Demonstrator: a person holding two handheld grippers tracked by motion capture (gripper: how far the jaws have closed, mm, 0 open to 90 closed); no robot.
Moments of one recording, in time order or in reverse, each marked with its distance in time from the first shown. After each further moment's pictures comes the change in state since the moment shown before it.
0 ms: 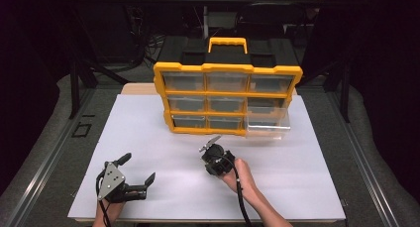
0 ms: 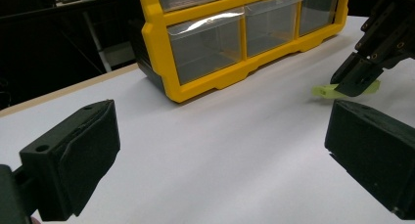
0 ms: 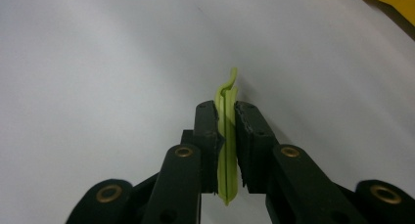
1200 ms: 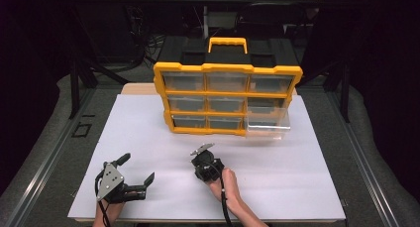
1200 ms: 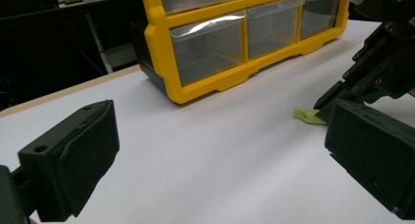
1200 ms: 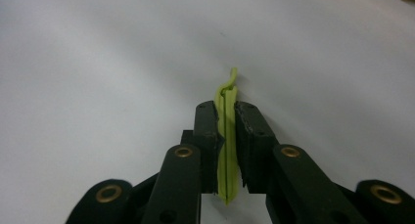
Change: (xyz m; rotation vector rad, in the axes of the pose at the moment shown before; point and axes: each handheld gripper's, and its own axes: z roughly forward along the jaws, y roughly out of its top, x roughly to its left) left arm 0.000 0.000 -0.002 -0.009 0.007 -0.007; right arm 0.033 0.002 0.024 -0.089 -0.057 0.153
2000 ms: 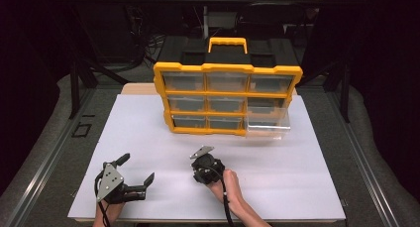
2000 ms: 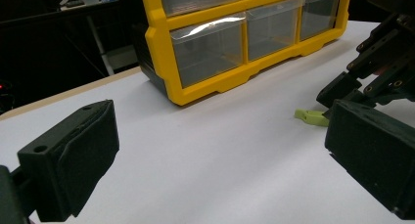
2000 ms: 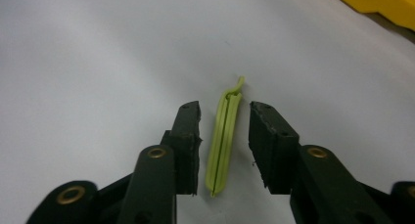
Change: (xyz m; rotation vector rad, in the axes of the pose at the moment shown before) left arm 0.000 0.000 -0.001 -0.004 0.000 0.009; right arm 0.004 -0.005 -0.005 -0.053 -0.018 -0.091
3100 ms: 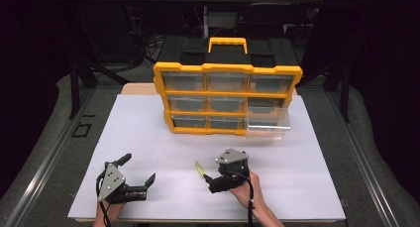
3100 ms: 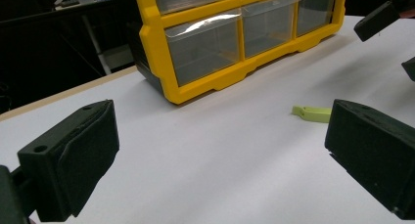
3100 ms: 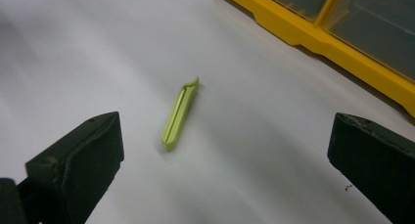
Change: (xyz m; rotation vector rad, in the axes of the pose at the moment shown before) left arm -0.002 0.000 0.002 0.011 -0.009 0.016; right arm -0.037 -0.038 -0.047 -0.249 0.039 -0.035
